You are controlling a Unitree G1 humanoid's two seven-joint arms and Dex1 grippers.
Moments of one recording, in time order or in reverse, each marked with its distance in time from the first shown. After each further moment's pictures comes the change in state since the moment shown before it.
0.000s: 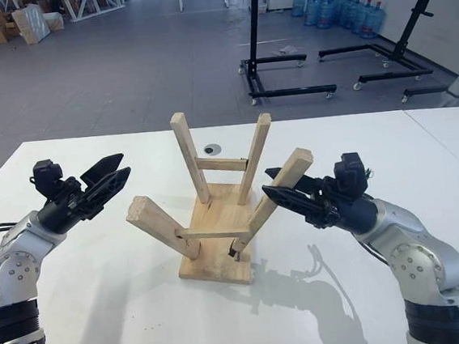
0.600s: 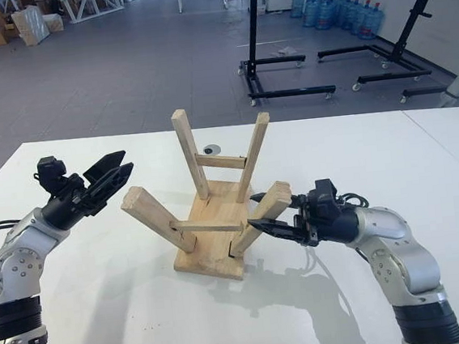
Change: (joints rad) left arm -0.021 0.001 -0.022 0.022 -0.004 -0.004 0.024; right arm 0.018 -0.035 0.184 0.053 -0.322 -0.358 0.127
